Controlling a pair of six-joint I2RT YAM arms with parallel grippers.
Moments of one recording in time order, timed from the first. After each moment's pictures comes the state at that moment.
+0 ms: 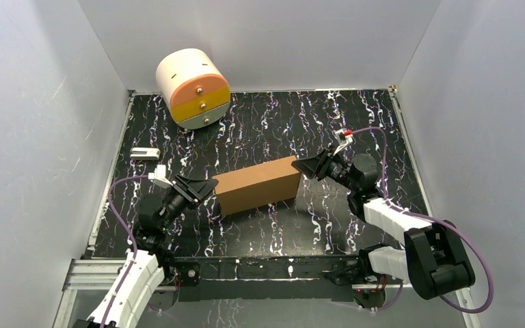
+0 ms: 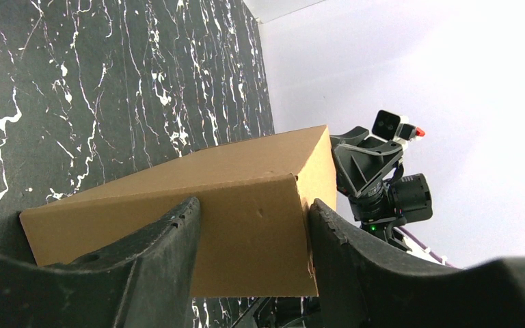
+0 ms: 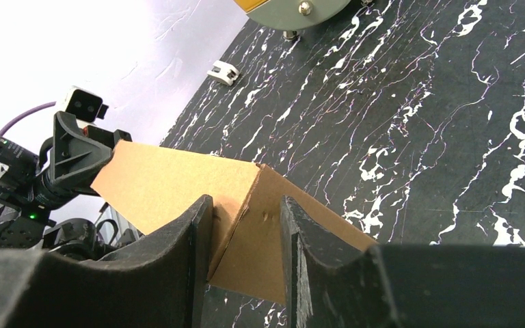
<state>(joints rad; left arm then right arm) -0.19 0.49 0.09 0.28 0.43 -1.16 0.32 1.20 0.37 0.75 -0.62 0.68</state>
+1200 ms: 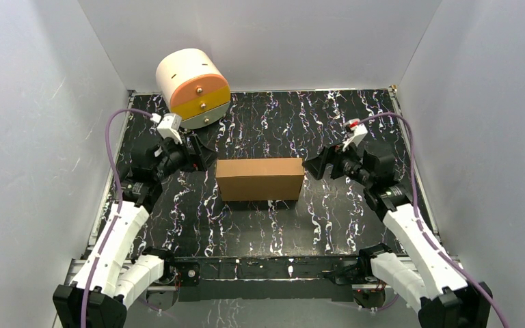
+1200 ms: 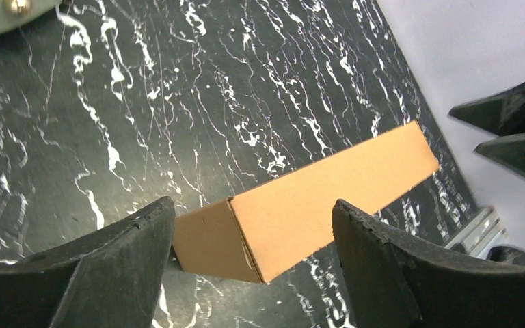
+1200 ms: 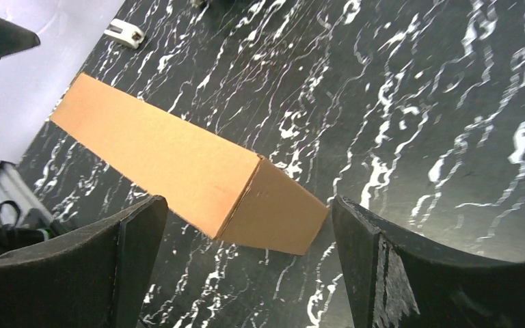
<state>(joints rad) -0.19 0.90 0.83 -0.27 0.42 -0.36 0.32 0.84 0.70 -0.16 -0.42 0.32</state>
